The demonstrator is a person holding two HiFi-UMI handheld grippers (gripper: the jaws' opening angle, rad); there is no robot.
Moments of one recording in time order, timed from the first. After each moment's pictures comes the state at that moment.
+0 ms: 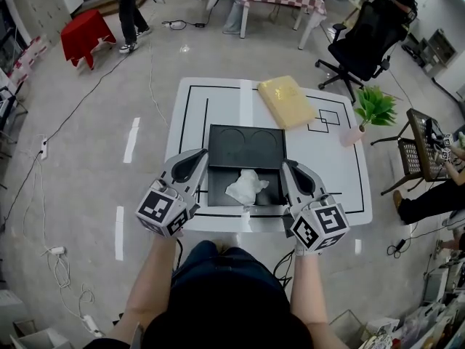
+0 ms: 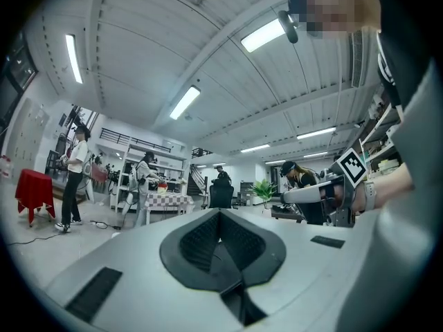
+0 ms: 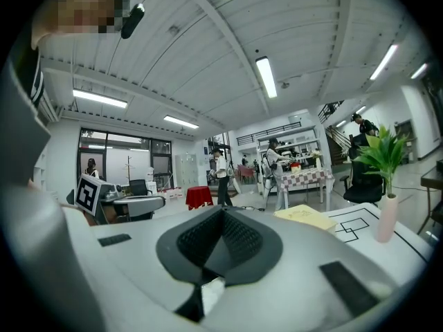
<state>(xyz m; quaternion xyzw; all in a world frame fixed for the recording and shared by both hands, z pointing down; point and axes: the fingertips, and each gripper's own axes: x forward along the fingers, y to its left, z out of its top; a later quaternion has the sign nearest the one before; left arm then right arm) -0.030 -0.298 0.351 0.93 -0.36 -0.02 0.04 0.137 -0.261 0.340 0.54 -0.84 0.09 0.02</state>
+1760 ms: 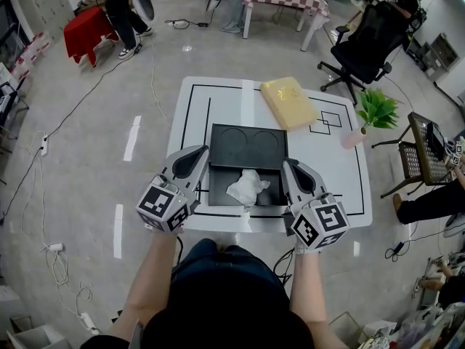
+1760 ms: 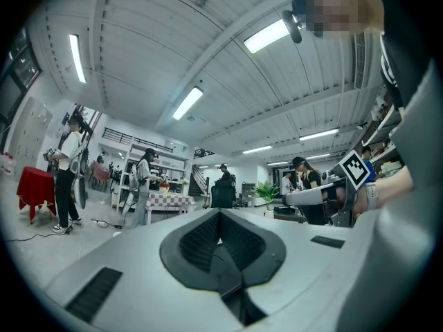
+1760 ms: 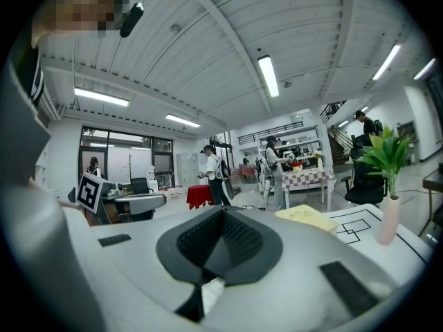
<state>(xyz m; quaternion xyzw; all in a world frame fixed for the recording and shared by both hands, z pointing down) -0.034 -0.304 0.353 0.93 -0.37 -0.03 0.05 0.134 -0.265 0.342 0.53 -0.84 0.09 0.03</state>
